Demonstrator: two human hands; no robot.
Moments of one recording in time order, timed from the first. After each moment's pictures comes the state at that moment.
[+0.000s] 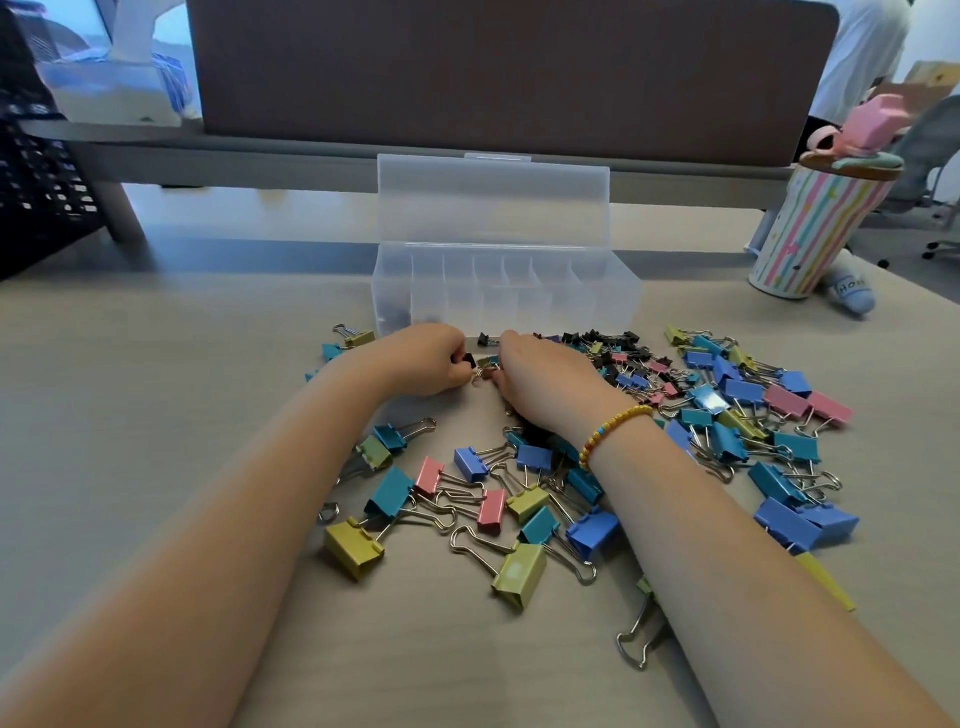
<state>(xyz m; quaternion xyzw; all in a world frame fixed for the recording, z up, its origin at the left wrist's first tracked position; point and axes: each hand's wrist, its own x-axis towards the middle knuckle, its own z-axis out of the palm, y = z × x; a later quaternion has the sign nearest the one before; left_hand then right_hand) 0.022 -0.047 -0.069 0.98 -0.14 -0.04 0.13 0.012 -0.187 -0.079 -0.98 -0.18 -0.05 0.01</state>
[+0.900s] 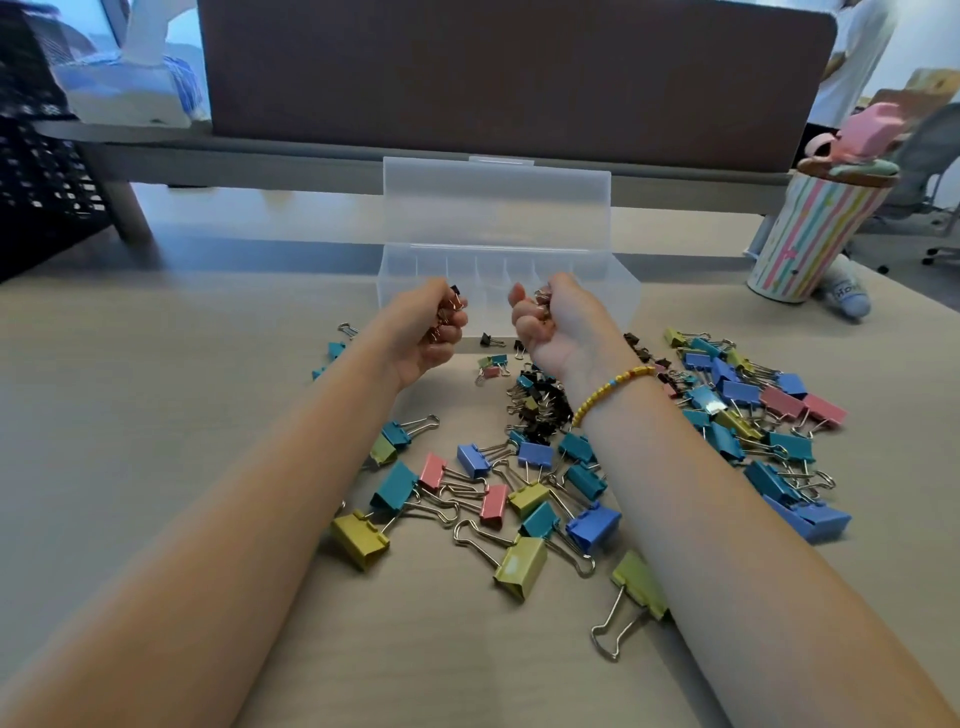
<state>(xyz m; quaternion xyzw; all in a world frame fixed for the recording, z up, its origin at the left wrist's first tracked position) 0.020 -0.046 -0.059 0.60 0.06 -0.10 0.79 0.025 -0.182 -0.039 -0.42 0.13 0.12 0.89</state>
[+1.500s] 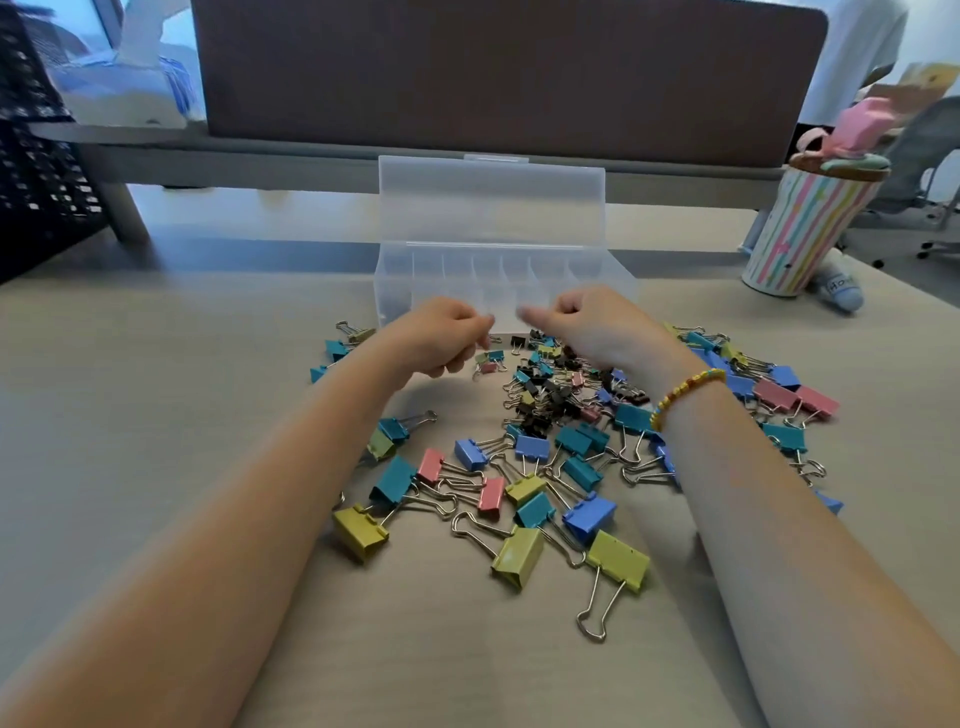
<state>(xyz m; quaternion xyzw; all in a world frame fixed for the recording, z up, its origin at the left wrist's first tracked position) 0.011 -0.058 -0.056 0.89 -0.06 -0.08 0.44 -0.006 -0.221 -0.028 -0.95 -0.07 0.03 0.31</state>
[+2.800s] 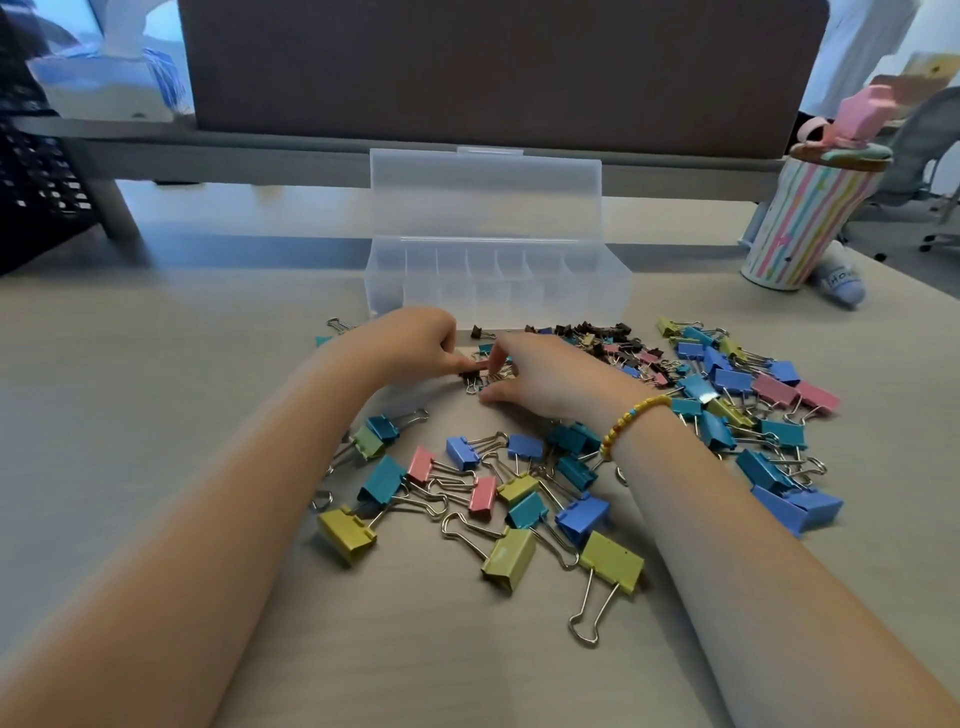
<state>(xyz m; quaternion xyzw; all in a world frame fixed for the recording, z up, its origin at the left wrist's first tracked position) 0.023 -0.045 -0.067 0.98 -0.14 -0.02 0.13 -0.006 -0.199 -0.062 -0.97 -0.18 0.07 0.14</state>
